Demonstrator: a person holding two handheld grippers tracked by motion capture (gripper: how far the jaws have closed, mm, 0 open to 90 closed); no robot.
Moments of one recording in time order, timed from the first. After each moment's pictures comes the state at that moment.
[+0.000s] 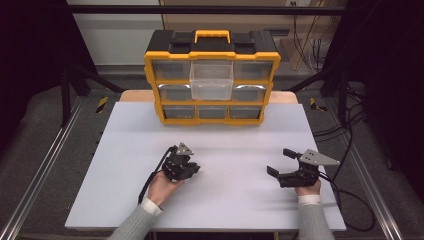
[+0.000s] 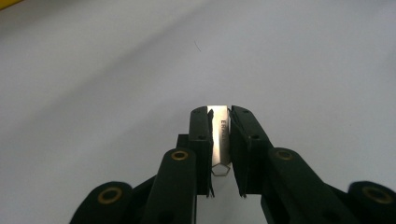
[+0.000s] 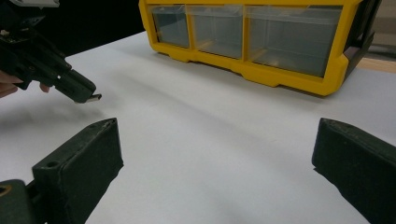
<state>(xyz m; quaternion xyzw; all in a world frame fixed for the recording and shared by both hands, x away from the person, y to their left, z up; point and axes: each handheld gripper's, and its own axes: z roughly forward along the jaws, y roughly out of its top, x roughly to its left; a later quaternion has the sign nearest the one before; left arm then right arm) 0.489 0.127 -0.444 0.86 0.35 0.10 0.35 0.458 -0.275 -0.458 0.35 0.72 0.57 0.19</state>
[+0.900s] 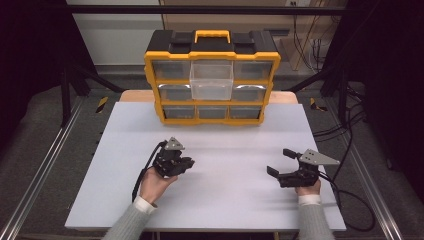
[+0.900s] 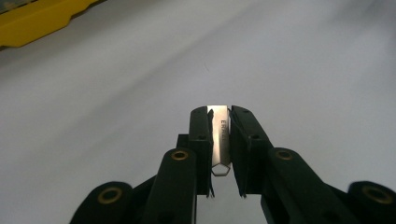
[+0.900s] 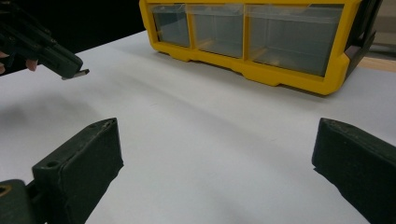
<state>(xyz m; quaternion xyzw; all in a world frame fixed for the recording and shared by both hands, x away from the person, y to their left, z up) 0.486 0.146 -0.419 0.85 0.36 0.10 0.37 0.459 -0.275 -0.458 0.35 0.72 0.57 0.18</state>
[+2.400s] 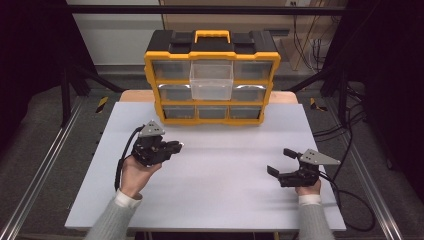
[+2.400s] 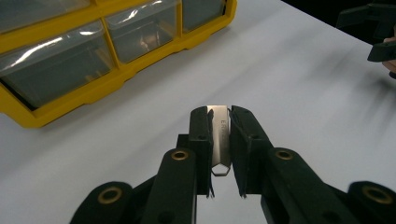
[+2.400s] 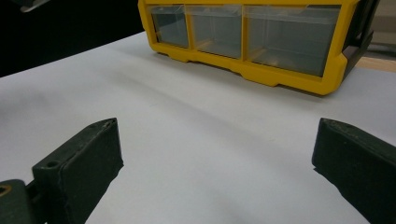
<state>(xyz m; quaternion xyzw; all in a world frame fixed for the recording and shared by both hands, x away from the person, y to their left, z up) 0.476 0.179 -0.344 0.82 0.35 0.14 0.43 0.459 -0.276 -0.457 0.35 0.72 0.57 0.18</state>
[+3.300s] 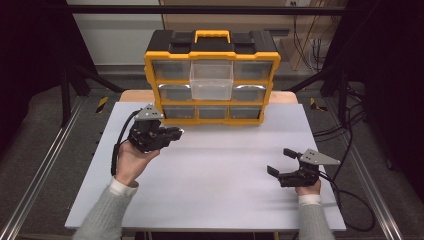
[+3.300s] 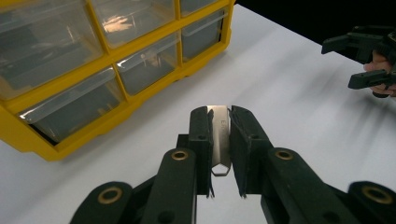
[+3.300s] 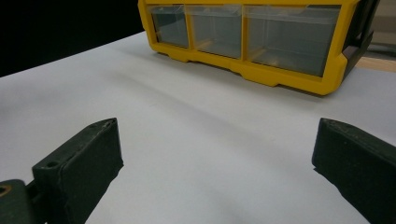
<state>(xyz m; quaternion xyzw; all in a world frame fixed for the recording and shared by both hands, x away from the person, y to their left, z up) 0.484 0.176 -0.299 0.83 0.33 0.15 0.43 0.459 -0.276 -0.457 0.35 0.72 0.57 0.18</state>
